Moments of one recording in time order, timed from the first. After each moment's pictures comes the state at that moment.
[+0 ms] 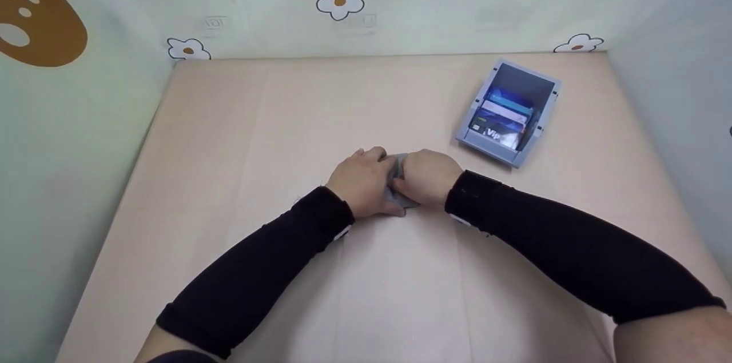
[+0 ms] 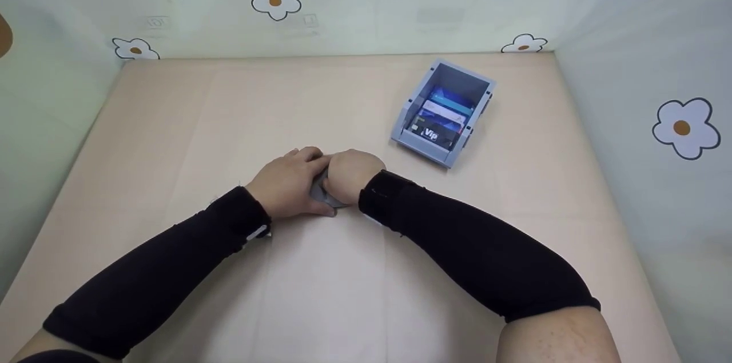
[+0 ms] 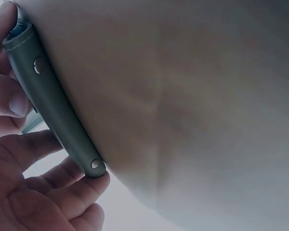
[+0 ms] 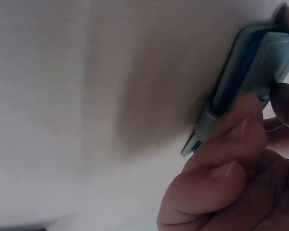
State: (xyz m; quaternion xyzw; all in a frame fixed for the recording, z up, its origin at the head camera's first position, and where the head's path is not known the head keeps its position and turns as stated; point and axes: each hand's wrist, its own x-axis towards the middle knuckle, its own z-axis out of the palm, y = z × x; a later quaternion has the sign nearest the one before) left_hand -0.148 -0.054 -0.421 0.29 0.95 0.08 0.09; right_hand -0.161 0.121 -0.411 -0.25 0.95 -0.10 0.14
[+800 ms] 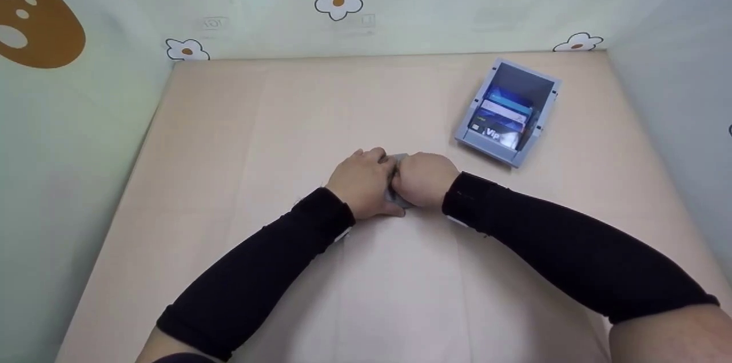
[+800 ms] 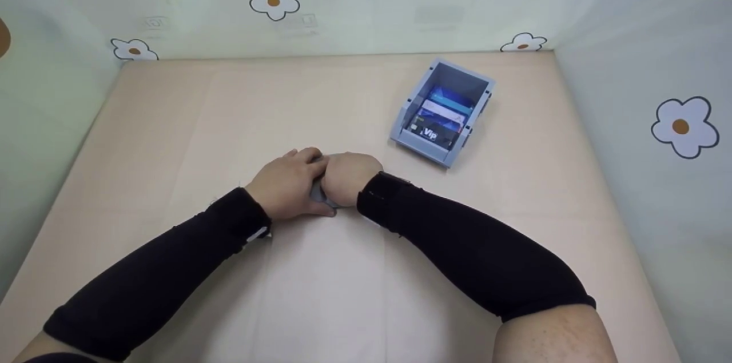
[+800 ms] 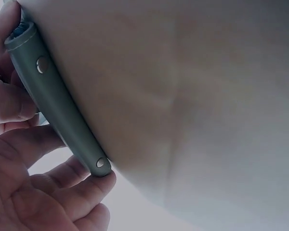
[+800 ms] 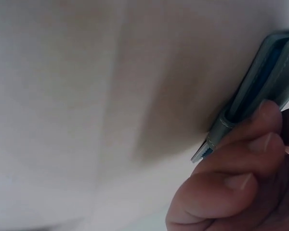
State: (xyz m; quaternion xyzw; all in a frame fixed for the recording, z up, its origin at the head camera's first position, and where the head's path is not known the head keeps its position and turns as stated) left_hand -0.147 -0.052 -0.420 0.29 0.95 0.05 0.09; right_hand -0.161 0.116 -0.419 -0.29 0.95 -0.05 0.12
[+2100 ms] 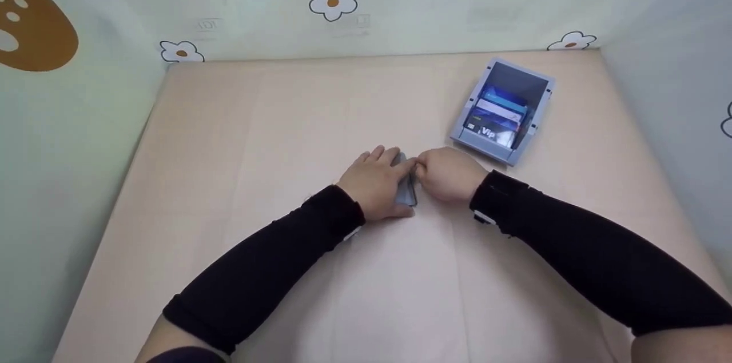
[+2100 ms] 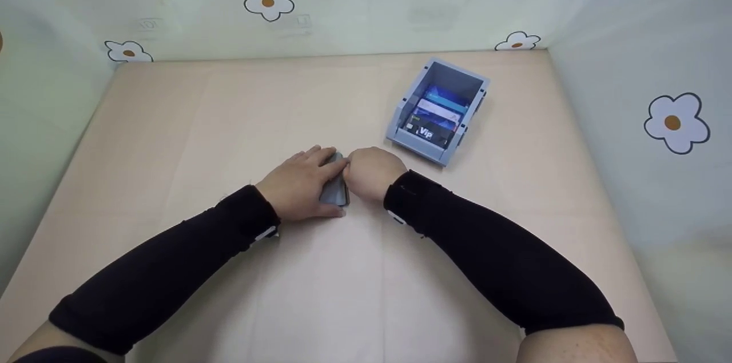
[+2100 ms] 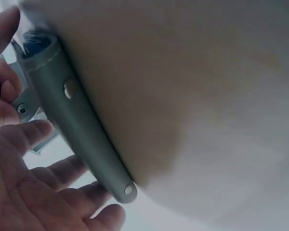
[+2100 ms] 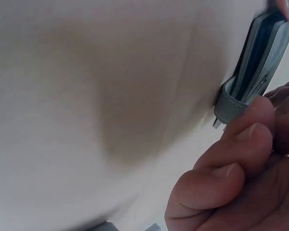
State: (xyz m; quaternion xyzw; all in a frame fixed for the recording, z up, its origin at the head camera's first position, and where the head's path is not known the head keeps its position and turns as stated) left_hand -0.146 -0.032 -0.412 0.29 0.94 0.05 0.17; right_hand -0.163 0.158 -0.410 -0.17 0.96 -0.17 0.17
